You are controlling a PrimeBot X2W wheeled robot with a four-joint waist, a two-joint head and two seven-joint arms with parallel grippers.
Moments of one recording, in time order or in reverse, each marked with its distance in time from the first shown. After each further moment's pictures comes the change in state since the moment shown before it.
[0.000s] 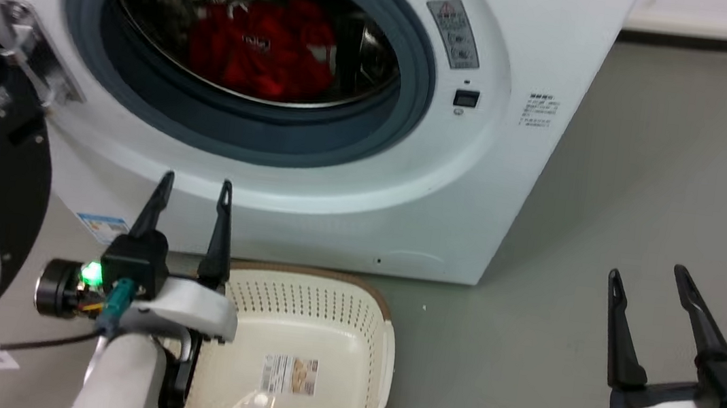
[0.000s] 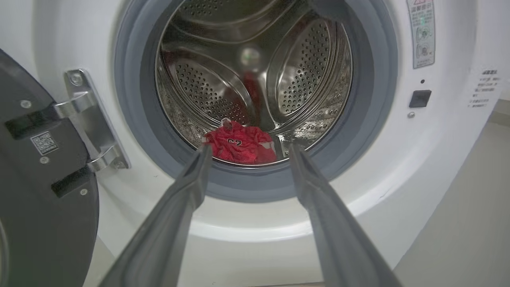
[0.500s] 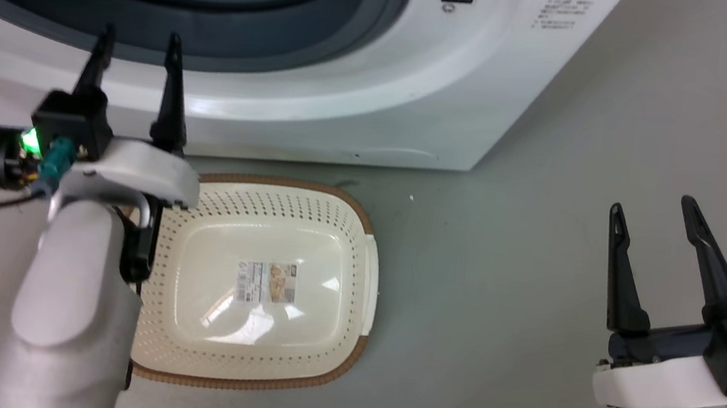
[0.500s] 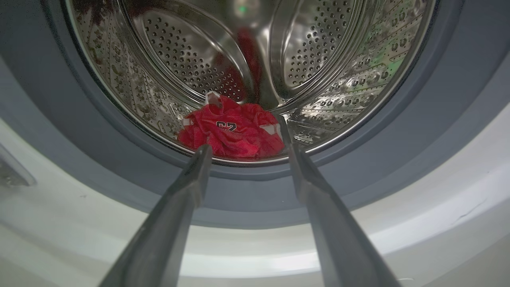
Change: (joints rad) left arm -0.321 0.061 0.073 0.135 -0.023 -0.022 0.000; right arm -0.130 0.000 0.040 -0.032 0.002 0.000 -0.024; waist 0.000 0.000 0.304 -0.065
